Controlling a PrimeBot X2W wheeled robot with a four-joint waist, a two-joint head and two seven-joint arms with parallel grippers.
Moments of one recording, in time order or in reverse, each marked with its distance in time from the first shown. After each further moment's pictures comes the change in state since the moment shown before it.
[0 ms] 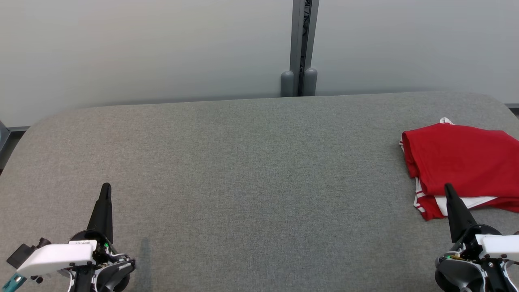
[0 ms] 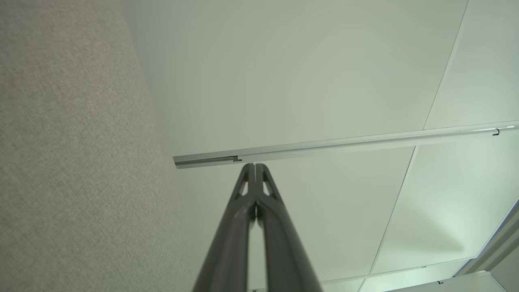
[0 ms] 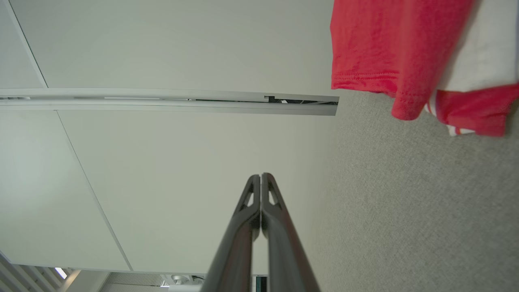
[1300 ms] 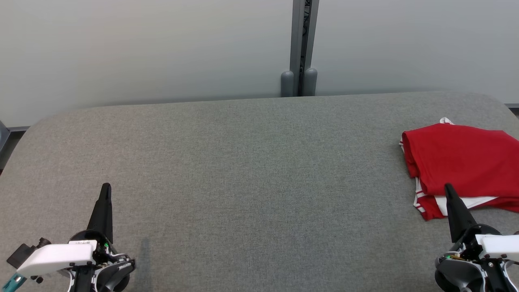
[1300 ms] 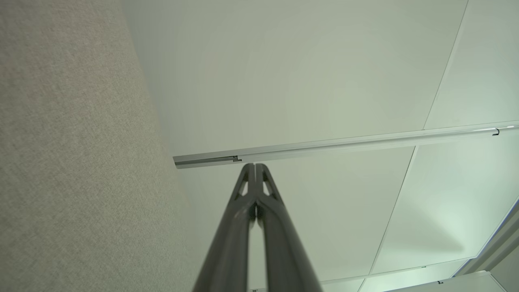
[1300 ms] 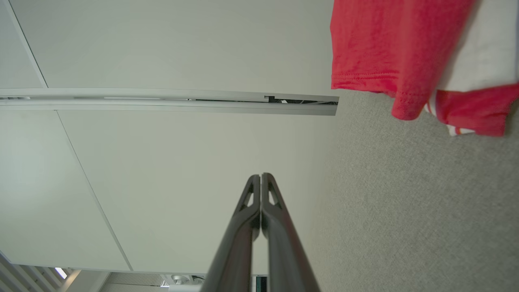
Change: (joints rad) left arm 0.000 0.000 0.000 0.000 0.000 0.000 0.000; right arm 0.000 0.000 0.000 0.000 0.000 0.000 0.000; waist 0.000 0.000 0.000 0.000
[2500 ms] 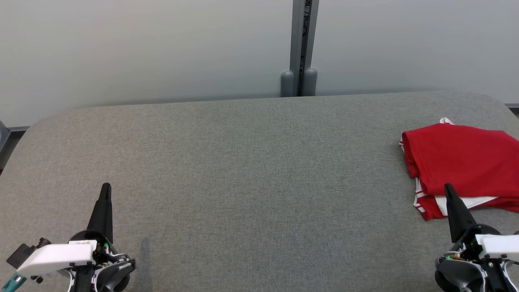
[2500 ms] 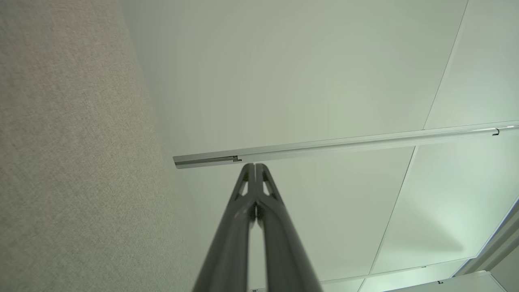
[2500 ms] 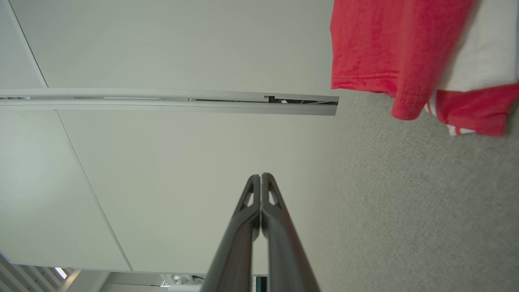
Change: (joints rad) left arm 0.000 0.000 0.000 0.000 0.000 0.000 0.000; right arm 0.000 0.000 0.000 0.000 0.000 0.000 0.000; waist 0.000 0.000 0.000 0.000
